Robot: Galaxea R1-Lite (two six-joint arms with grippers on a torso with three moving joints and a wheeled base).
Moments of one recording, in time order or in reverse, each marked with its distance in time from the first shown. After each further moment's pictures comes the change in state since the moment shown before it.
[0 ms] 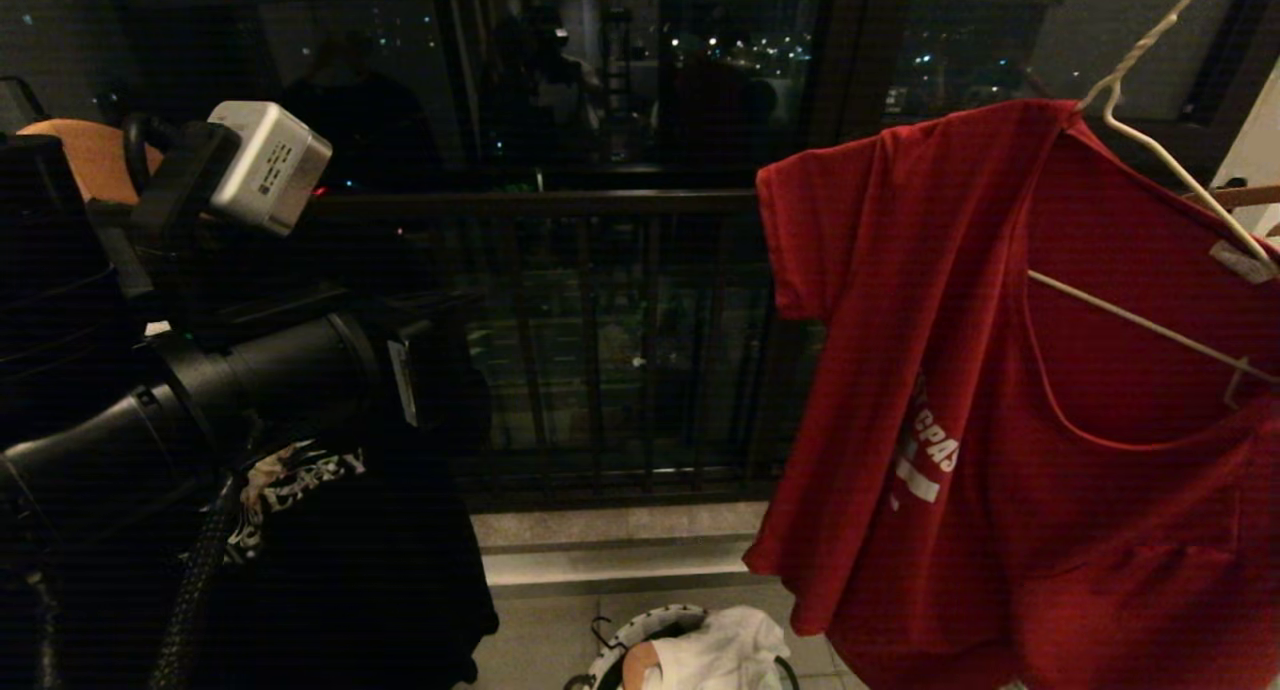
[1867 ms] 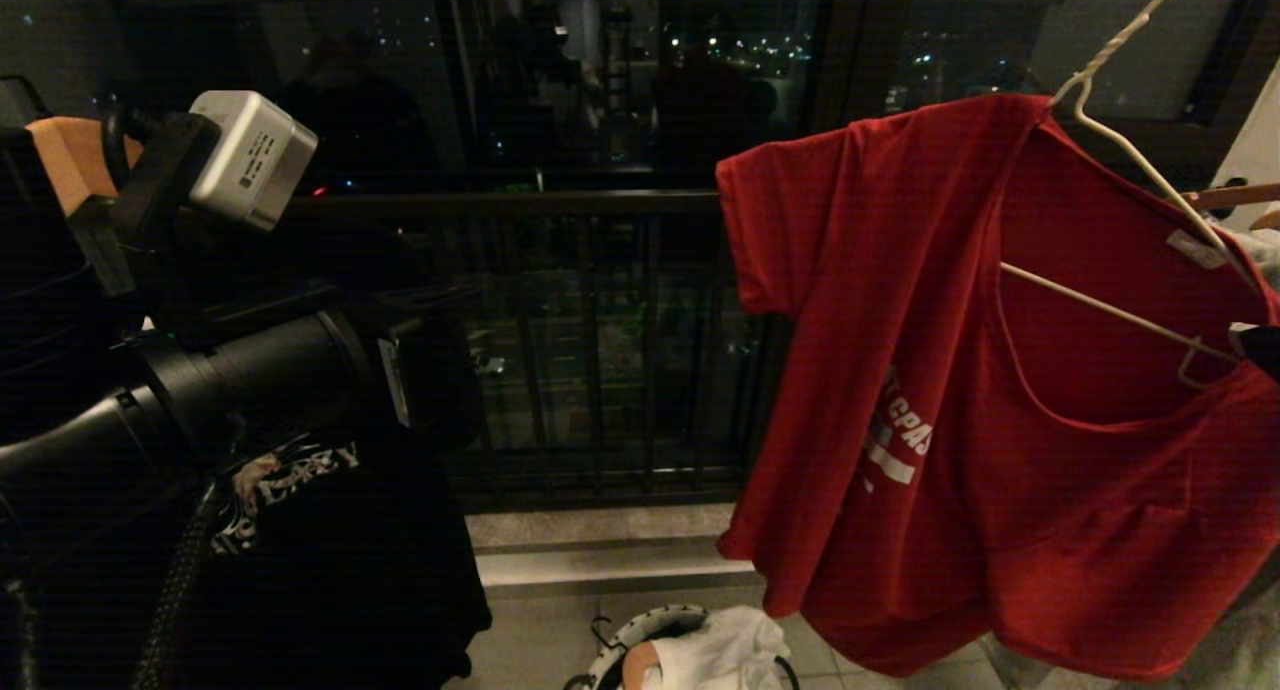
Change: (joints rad) left arm -0.009 -0.016 0.003 -0.001 0.001 0.002; right arm 0.023 0.040 0.098 -0.115 -0.067 0.007
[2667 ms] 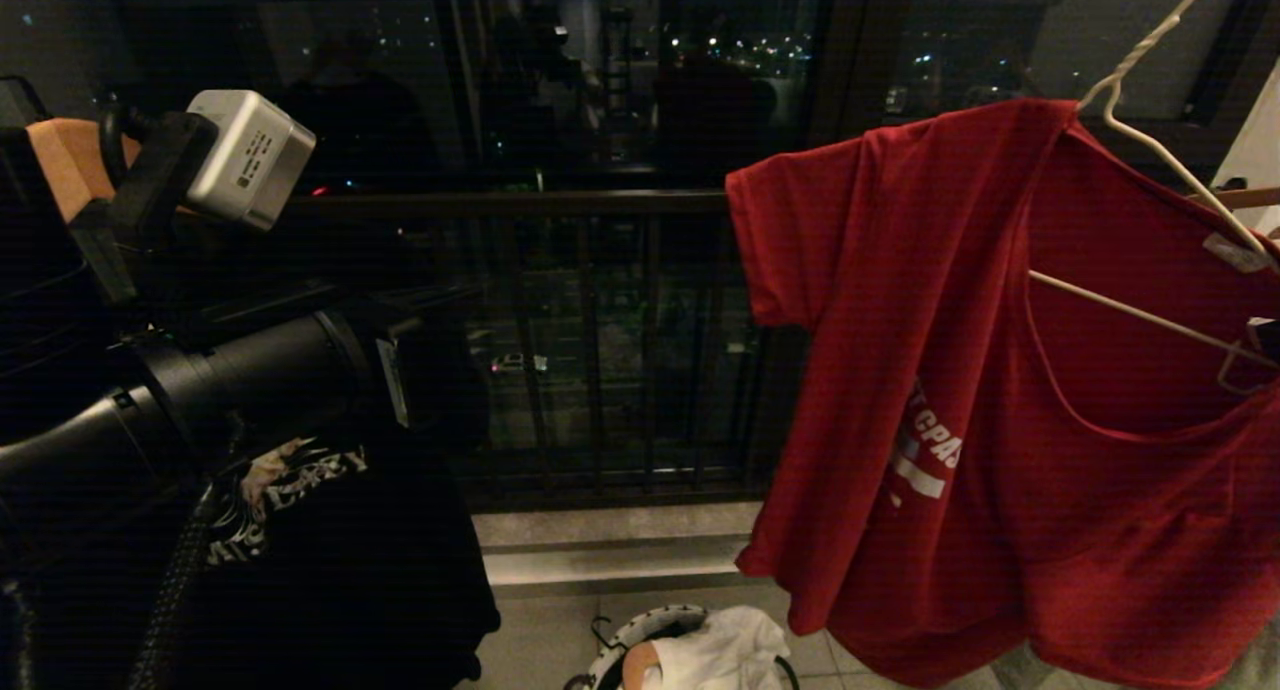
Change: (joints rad) left arm 0.000 -0.002 0.001 0.000 0.000 0.001; right arm -0.084 0.013 -0.006 -0.011 0.007 -0.010
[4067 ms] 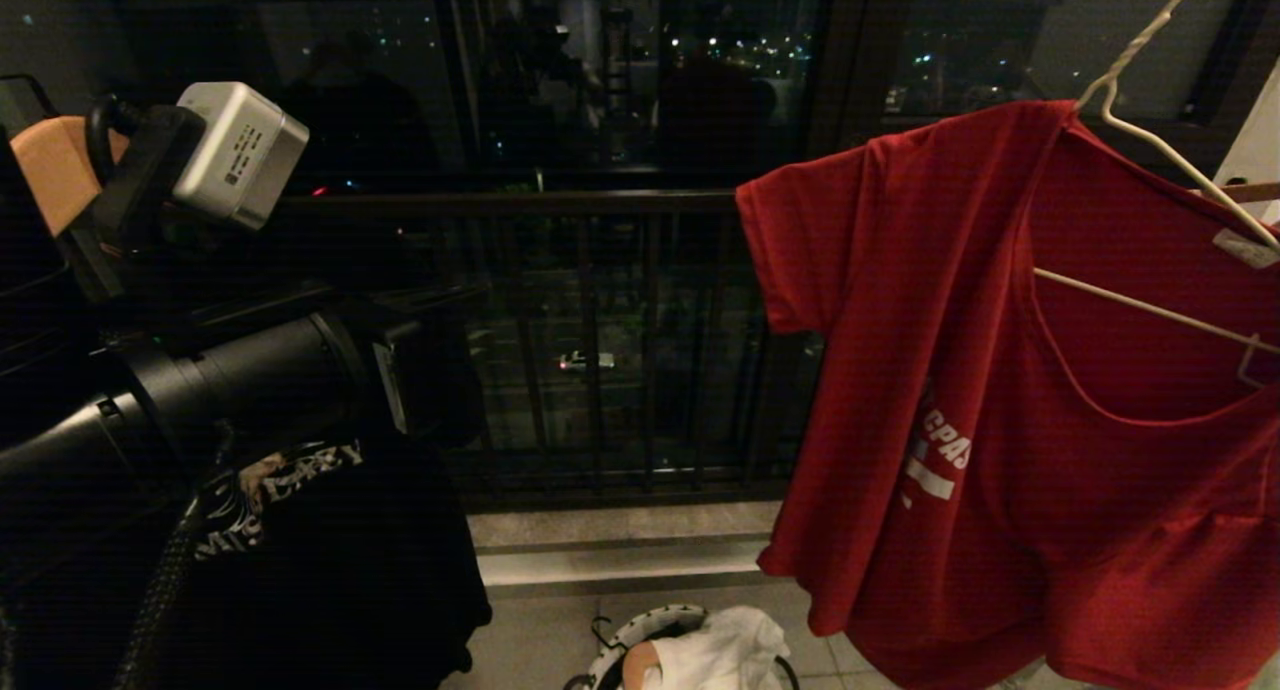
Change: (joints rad) left arm -0.023 -0.012 0.003 0.000 0.000 0.000; right arm -0.057 -0.067 -0.030 0.007 0.000 -0.027
